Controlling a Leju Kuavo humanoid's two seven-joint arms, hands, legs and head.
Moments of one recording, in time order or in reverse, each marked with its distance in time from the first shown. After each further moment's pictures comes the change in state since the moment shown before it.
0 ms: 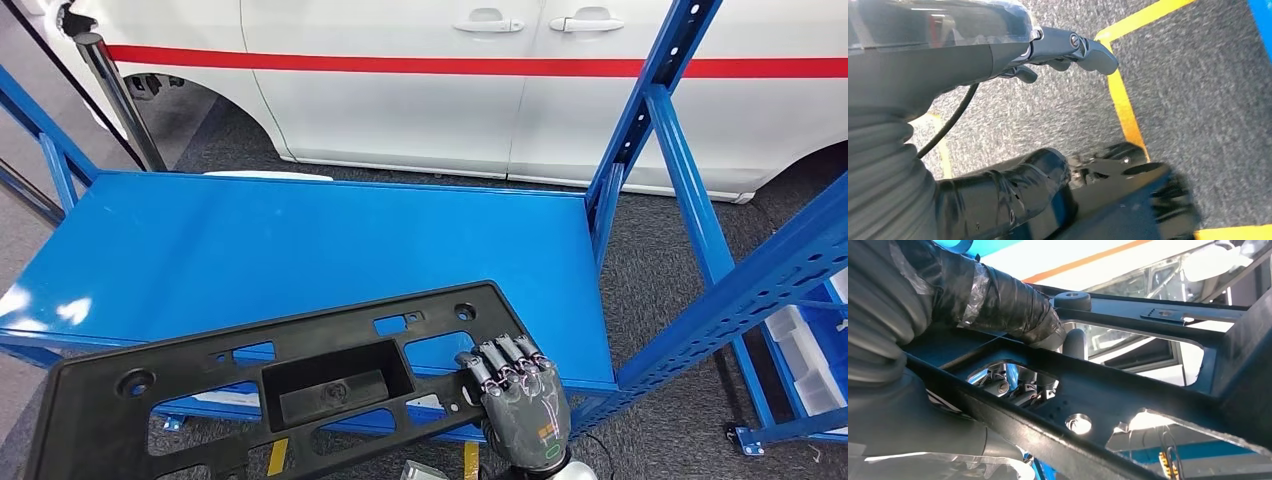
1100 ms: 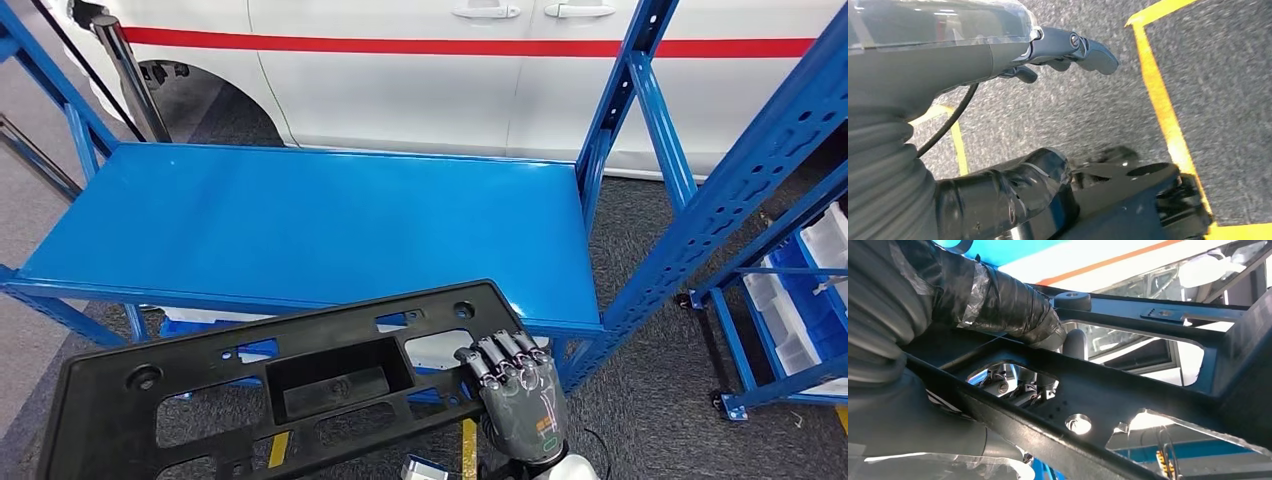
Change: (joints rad) left arm -0.001 -0.001 0.000 0.000 -0.007 0.010 -0.001; right arm -0.023 0.000 0.000 0.033 -0.019 0.000 -0.006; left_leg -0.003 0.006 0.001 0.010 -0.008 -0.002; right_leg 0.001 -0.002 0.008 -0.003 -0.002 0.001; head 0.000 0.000
